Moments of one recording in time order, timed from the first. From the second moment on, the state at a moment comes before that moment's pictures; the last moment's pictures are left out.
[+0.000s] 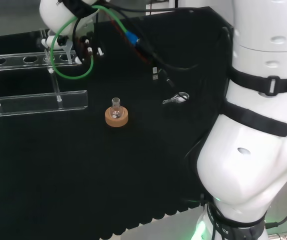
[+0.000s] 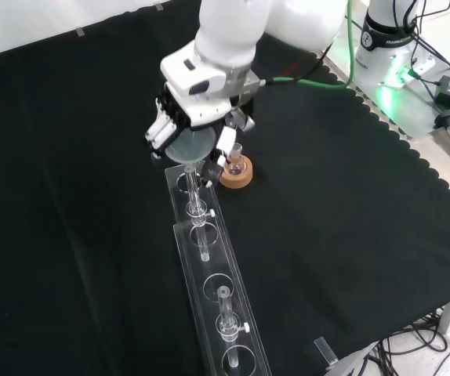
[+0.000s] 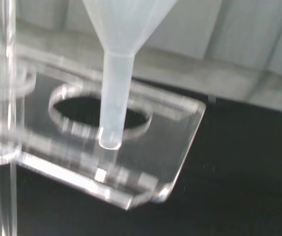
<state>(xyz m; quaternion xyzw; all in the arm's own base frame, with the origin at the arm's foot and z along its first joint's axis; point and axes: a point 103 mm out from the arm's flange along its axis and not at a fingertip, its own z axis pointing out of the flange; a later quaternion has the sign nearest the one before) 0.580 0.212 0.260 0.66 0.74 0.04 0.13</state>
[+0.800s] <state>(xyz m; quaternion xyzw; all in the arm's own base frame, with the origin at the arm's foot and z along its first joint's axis) 0.497 0.126 0.461 0.66 0.71 0.16 0.15</state>
